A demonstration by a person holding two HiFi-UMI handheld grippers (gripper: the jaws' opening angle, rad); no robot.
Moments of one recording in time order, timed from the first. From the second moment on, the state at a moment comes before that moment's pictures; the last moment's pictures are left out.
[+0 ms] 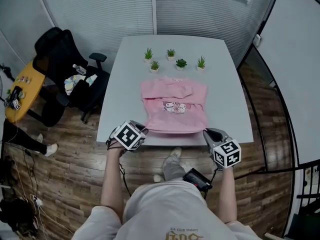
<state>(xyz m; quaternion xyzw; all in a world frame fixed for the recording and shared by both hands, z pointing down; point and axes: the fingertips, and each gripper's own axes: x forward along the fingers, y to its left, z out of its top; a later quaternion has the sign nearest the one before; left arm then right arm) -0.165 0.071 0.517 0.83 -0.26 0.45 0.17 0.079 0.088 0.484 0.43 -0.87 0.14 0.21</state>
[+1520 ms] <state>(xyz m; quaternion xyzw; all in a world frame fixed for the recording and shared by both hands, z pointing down) -0.174 -0.165 0.539 0.79 -0.28 0.52 0.18 0.070 -0.158 0.502 0.41 -0.87 0.13 0.25</state>
